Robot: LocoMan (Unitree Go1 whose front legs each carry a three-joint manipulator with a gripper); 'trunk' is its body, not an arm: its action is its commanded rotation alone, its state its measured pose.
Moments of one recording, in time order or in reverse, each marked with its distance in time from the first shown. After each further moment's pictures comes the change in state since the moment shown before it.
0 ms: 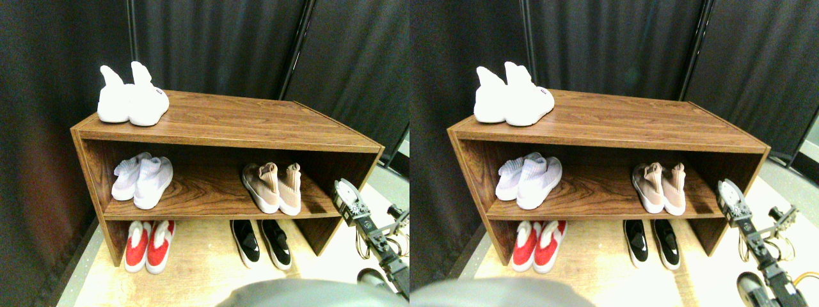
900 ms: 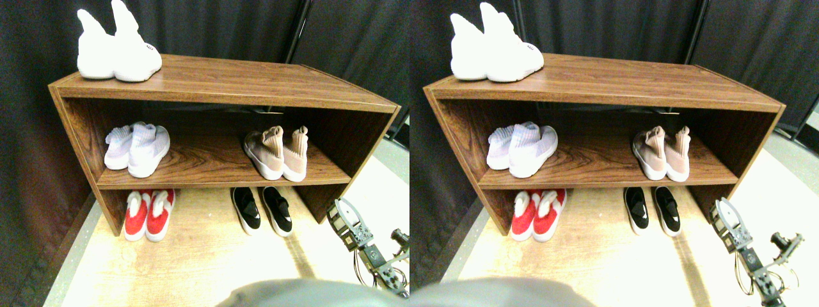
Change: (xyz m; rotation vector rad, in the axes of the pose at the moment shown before) right arm -0.058 -0.053 -0.042 0.242 0.177 -0.056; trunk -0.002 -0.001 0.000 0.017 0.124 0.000
